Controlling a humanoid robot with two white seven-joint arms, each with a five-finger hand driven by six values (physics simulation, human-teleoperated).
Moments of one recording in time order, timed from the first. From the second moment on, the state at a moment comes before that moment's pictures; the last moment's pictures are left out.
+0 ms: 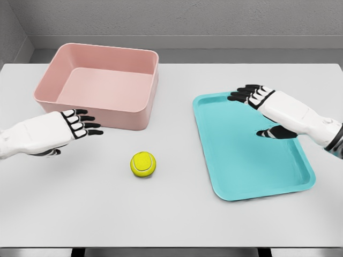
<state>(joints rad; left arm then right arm) -0.20 1.02 -0.34 -1.80 -0.63 -0.61 -0.25 -0.14 -0.54 -0.07 -1.75 0.37 -0.61 0.61</state>
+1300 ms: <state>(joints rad) -0.53 0.86 -0.78 -1.79 -0.57 -0.61 -0.26 -0.08 -0.53 -0.21 -1.64 0.35 -0.61 0.61</state>
